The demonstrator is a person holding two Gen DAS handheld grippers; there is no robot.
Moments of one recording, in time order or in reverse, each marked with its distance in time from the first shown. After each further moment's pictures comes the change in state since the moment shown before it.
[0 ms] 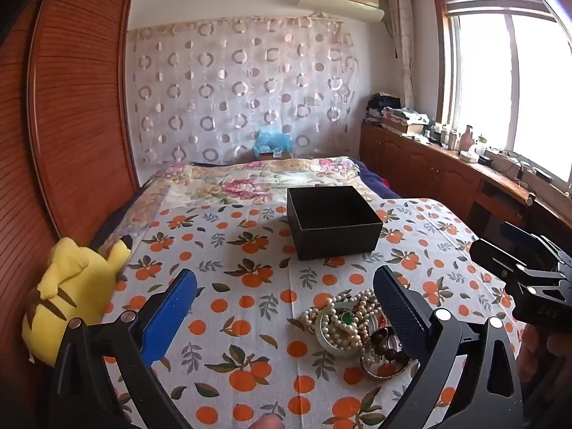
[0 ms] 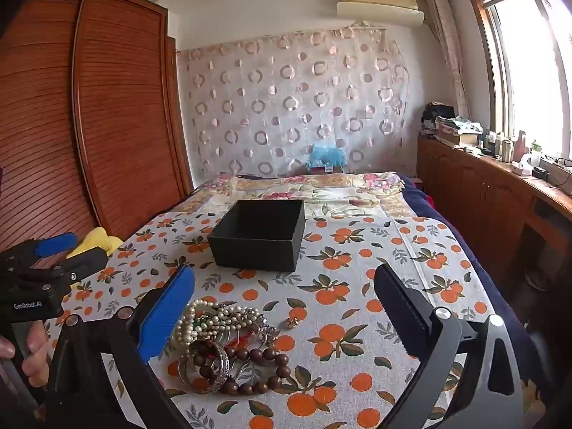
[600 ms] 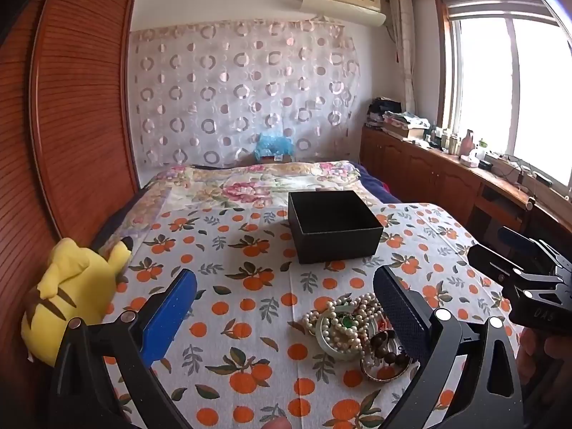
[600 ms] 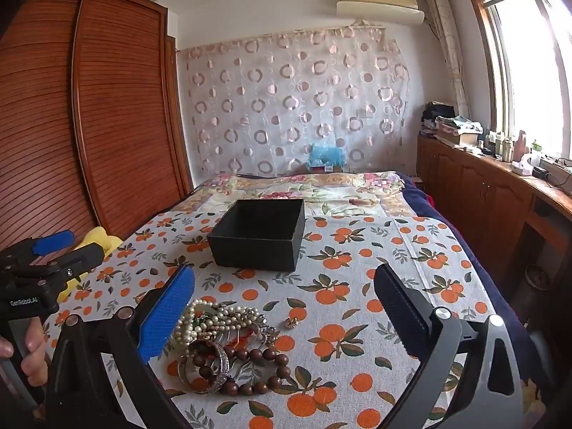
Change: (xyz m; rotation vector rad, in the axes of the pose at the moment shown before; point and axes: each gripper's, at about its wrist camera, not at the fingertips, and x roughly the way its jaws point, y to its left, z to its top) left arm 0.000 0.000 0.004 -0.007 -0.009 0.002; right arm 0.001 0.000 0.000 0.003 0.006 0.002
